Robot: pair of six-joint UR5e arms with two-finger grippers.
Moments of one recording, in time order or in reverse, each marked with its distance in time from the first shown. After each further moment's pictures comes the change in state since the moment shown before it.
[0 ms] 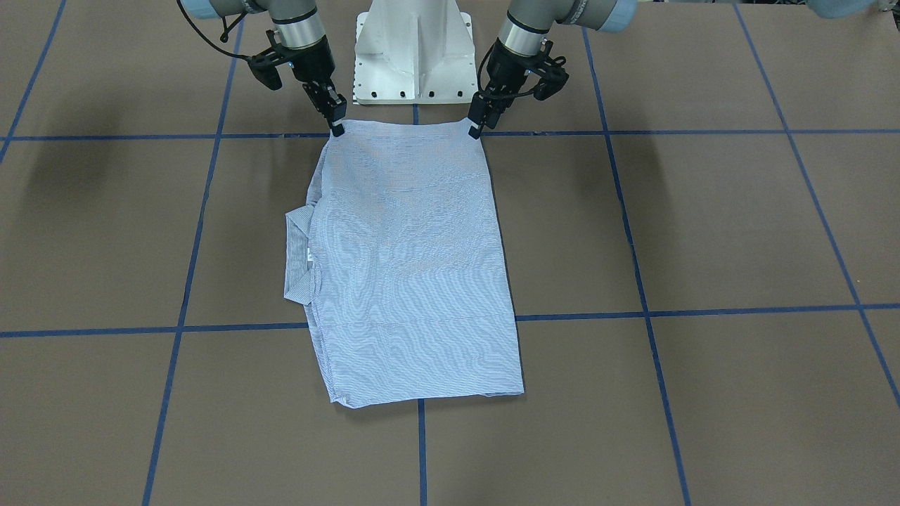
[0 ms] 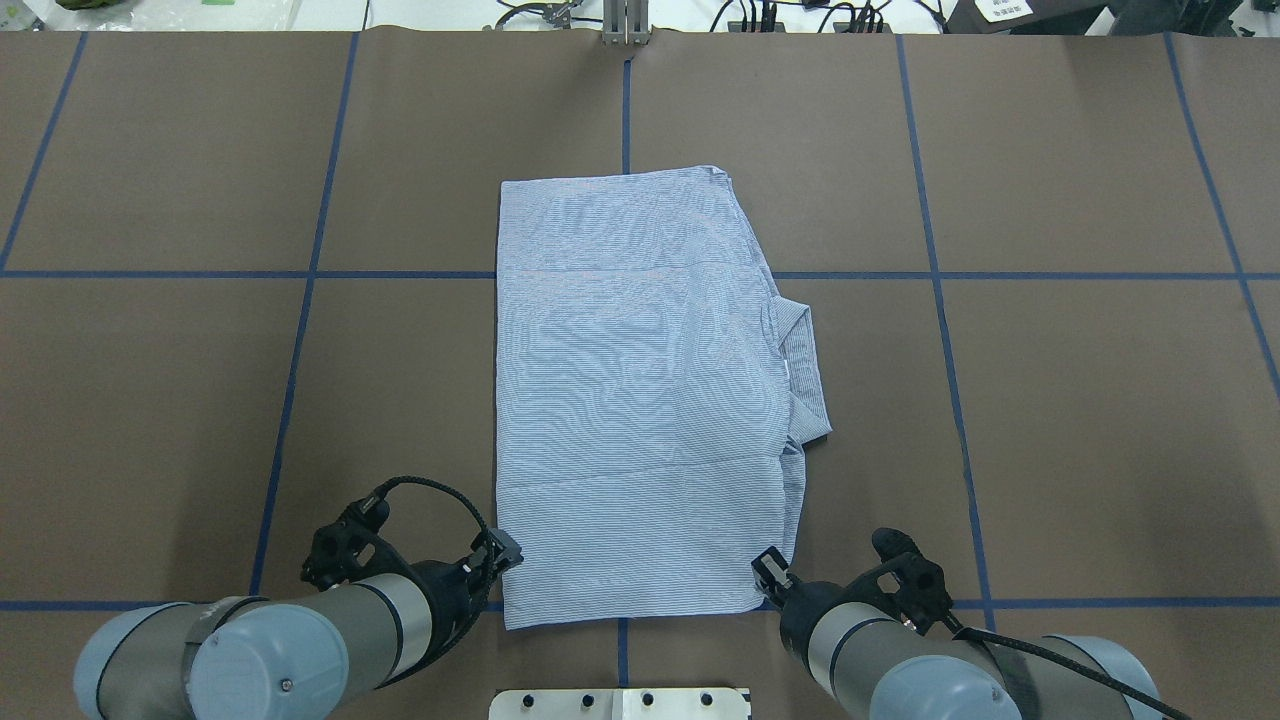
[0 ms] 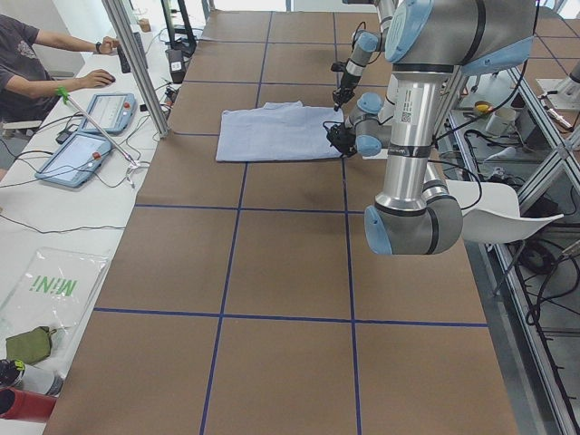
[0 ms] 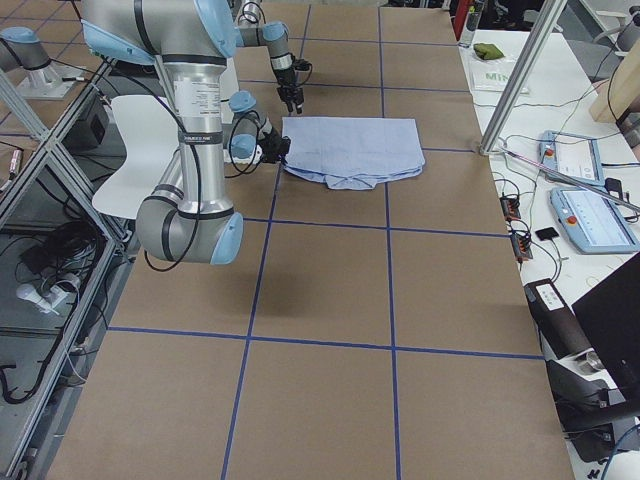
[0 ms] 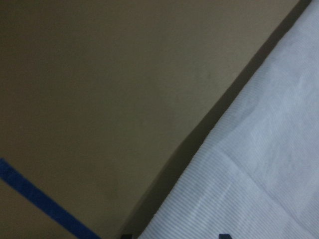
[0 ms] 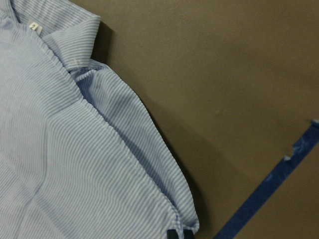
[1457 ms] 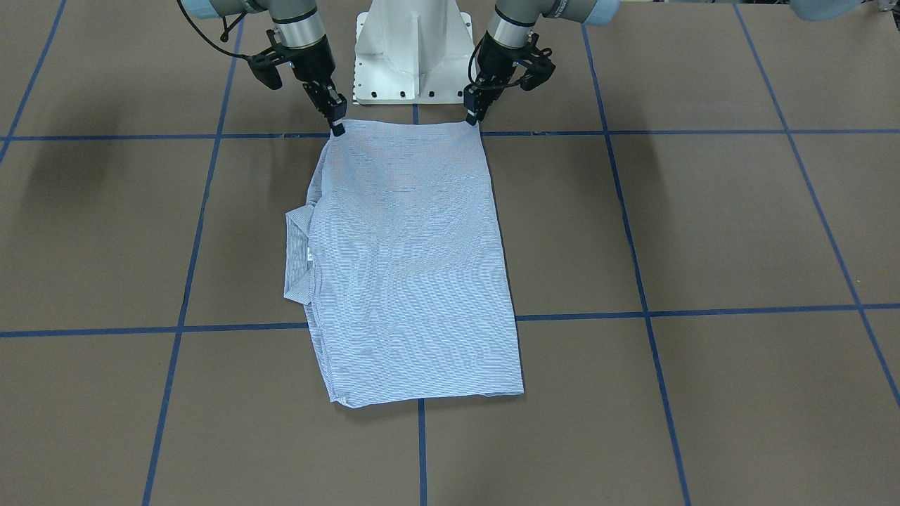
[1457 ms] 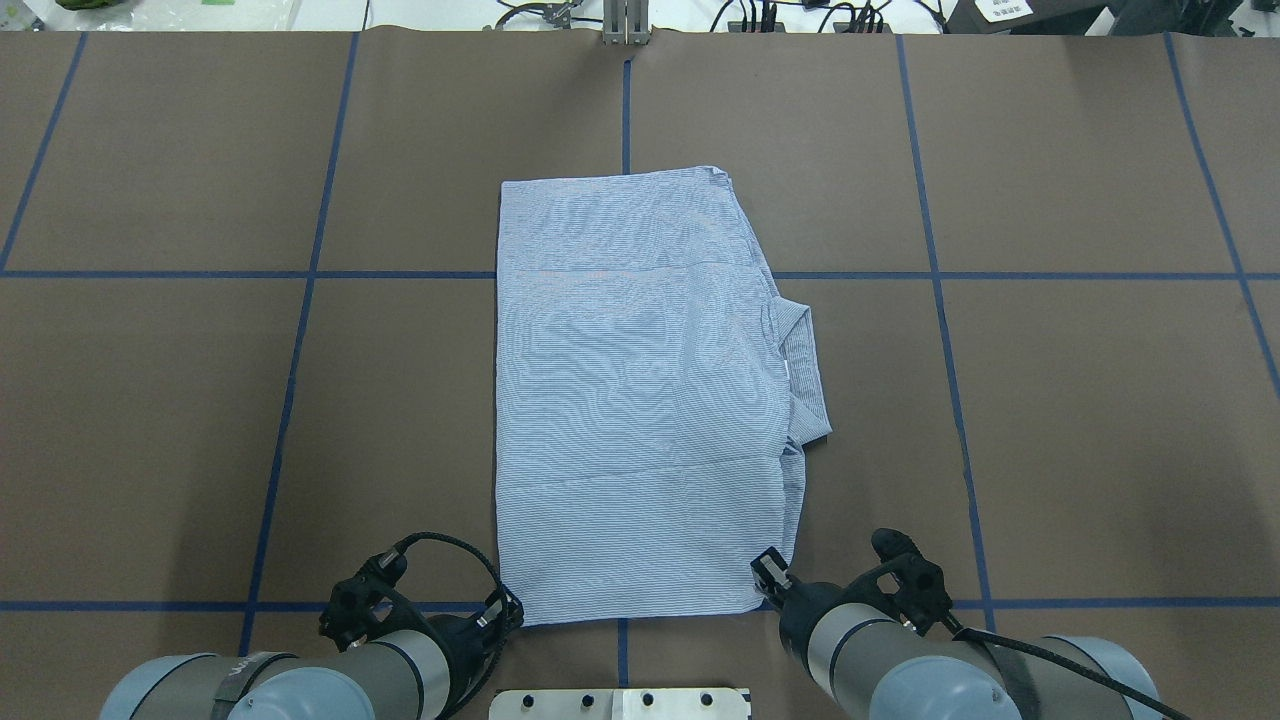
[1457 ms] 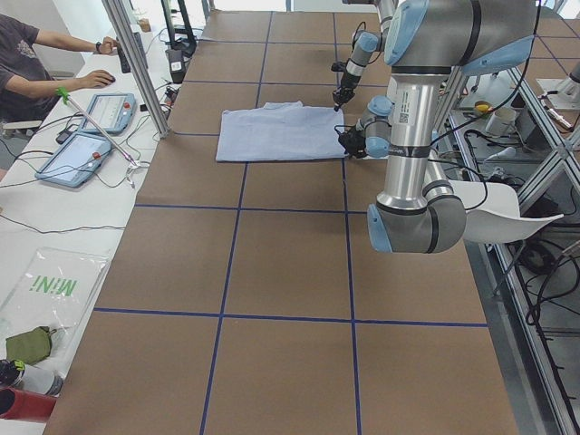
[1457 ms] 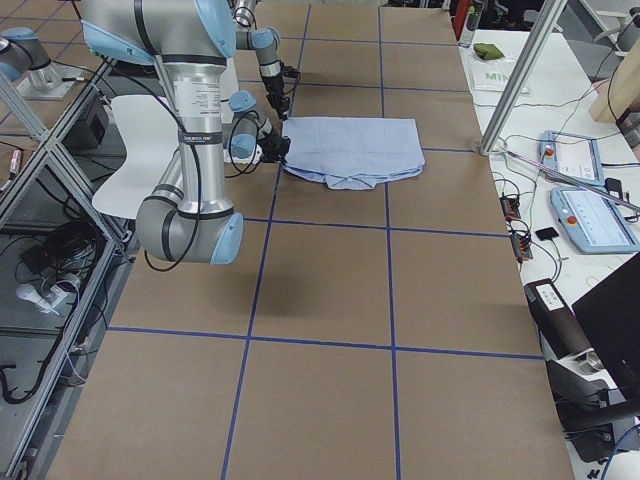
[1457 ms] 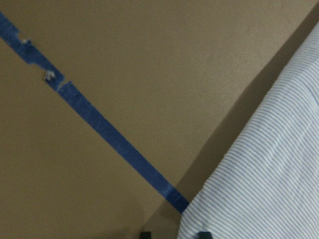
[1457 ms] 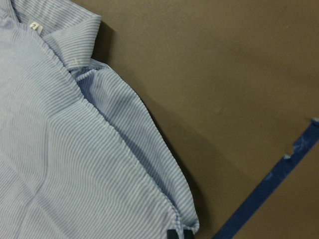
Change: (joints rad) left arm 0.069 -0.014 0.026 0.016 0.032 -0.024; right arm -0.001 0.001 0.001 0.000 0.000 0.000
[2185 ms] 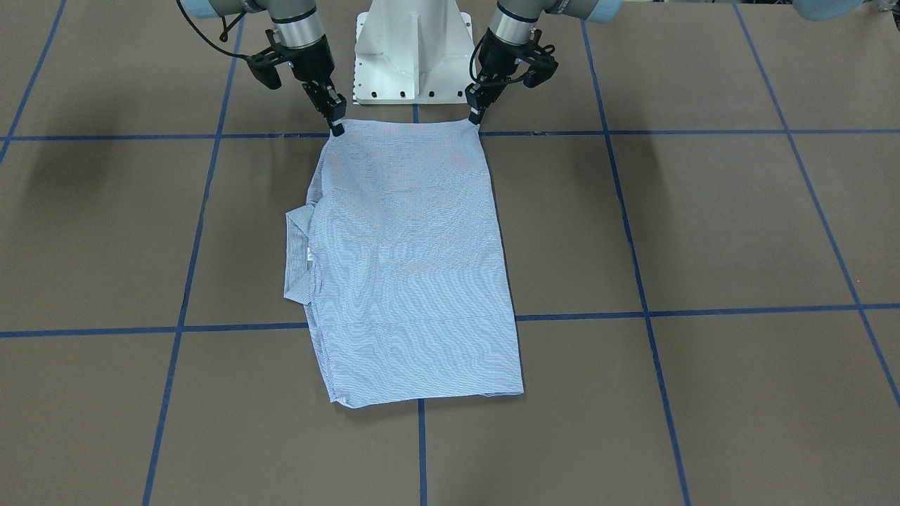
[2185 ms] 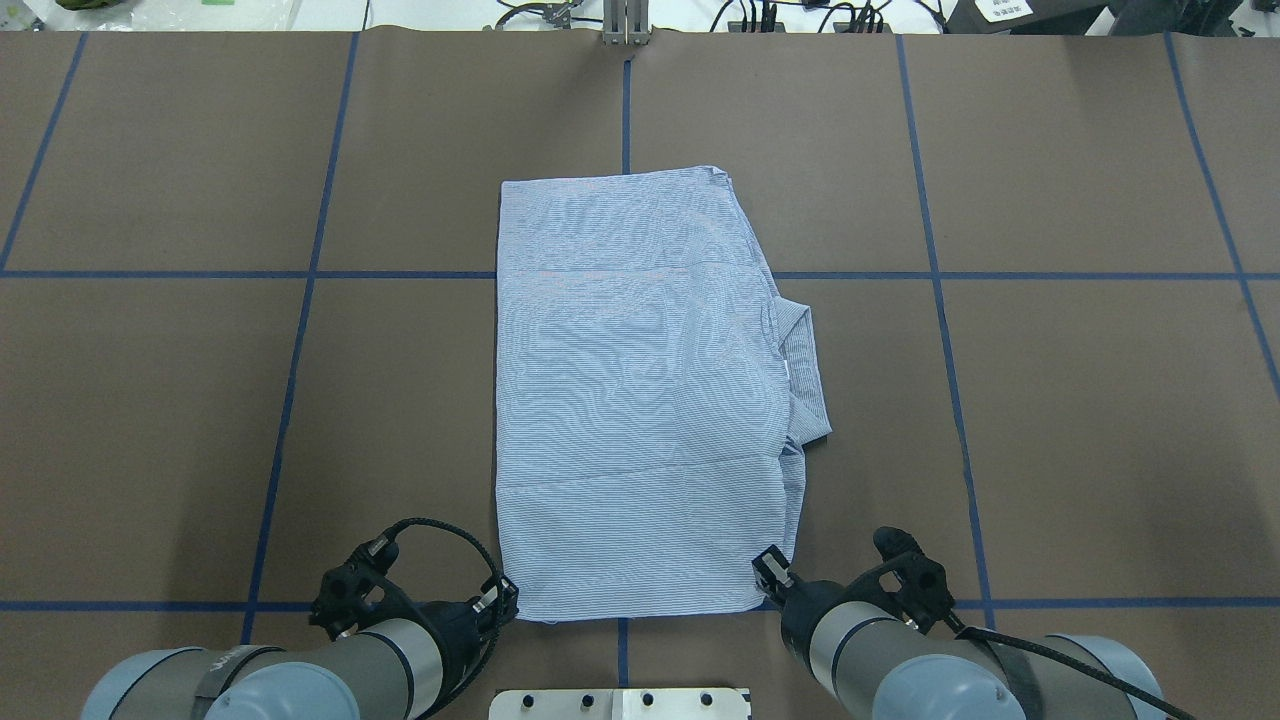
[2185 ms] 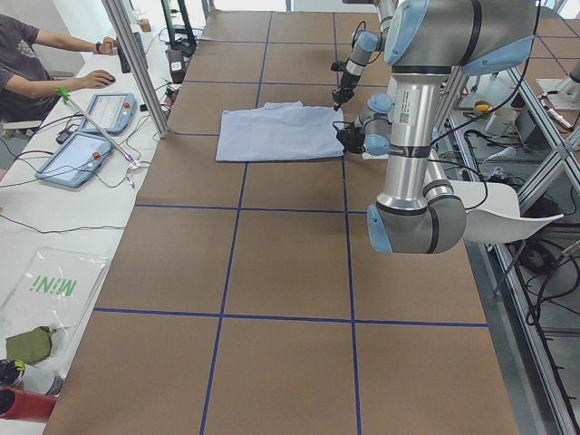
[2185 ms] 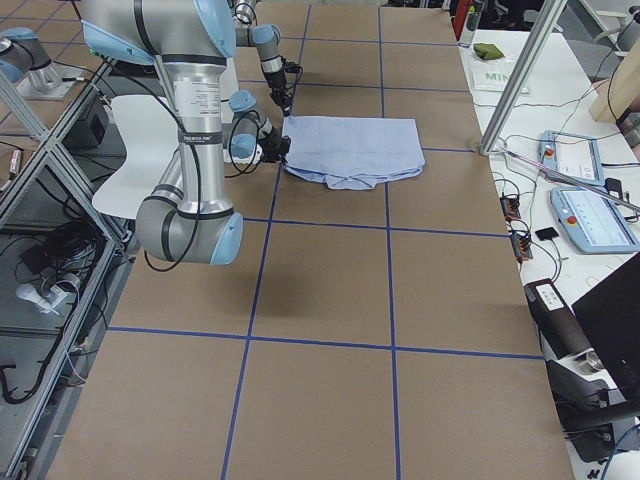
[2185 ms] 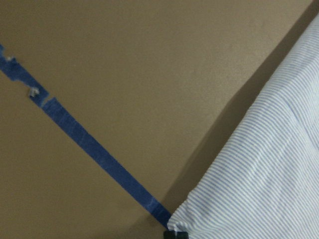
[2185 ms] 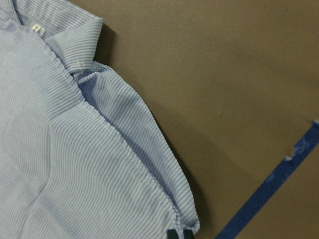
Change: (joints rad) left arm -0.012 0.010 -0.057 0.007 0.026 0.000; right arm 0.001 -0.006 0.017 0.000 0.000 0.001
